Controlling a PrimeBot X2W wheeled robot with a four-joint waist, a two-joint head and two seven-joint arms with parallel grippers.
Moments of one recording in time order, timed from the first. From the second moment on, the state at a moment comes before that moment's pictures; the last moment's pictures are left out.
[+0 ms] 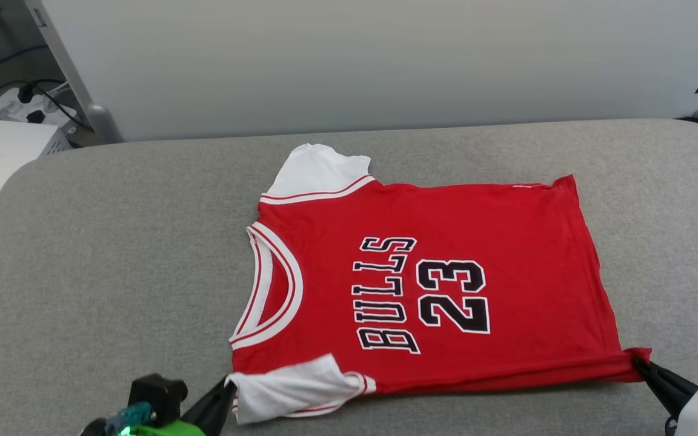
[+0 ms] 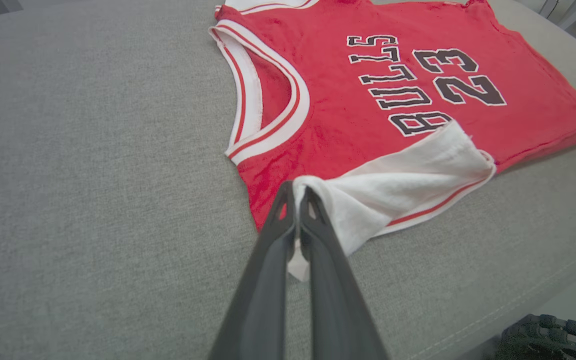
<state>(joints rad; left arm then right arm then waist) 0.05 0.60 -0.62 -0.01 -0.71 0.10 -0.05 -0.03 -0.73 0.50 0.25 0.85 0.13 0.00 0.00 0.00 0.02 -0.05</state>
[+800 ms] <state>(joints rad) -0.58 0.50 -0.65 0.47 -0.61 -0.11 -0.13 -0.31 -0.63 0.41 0.27 0.81 0.13 0.14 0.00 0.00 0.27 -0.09</state>
